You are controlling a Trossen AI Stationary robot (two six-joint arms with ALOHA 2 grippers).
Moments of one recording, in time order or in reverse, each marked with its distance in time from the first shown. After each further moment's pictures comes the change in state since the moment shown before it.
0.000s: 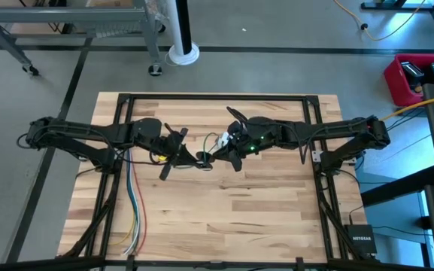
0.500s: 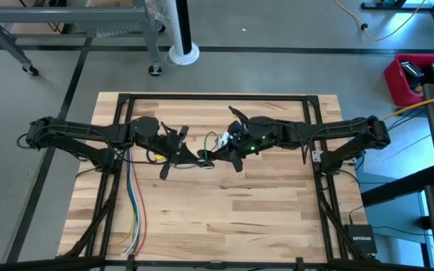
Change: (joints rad) left arm 0.000 0.000 0.000 0.097 0.004 0.023; right arm 0.000 0.000 0.000 0.034 -0.004 -0.030
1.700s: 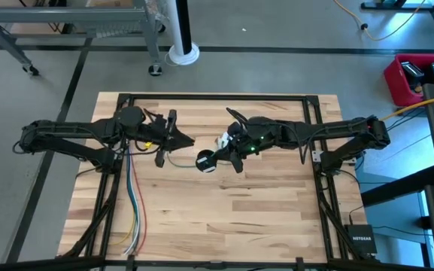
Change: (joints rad) left arm 0.070 -0.126 0.001 -0.001 -0.098 0.010; right arm 0.000 0.000 0.000 -0.038 -0.018 -0.021
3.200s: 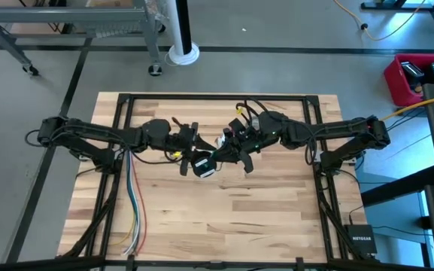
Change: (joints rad) left arm -0.063 0.300 -0.007 0.310 -0.058 -0.163; right arm -0.001 0.000 0.000 0.368 -0.200 -0.001
